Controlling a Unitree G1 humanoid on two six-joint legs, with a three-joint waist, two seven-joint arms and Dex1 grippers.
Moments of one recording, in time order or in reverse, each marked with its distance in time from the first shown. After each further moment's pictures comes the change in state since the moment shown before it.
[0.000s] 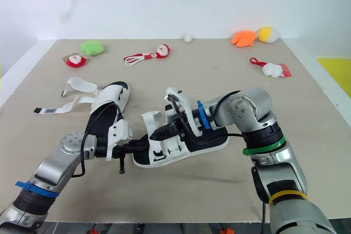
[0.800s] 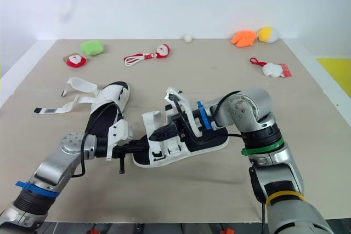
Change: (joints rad) left arm 0.000 -0.001 0.000 0.001 0.000 -0.001 0.000; right arm 0.004 0.035 -0.041 0.016 -0.019 0.048 0.026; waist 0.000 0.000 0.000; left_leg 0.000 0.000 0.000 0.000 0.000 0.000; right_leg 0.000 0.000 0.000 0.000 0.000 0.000
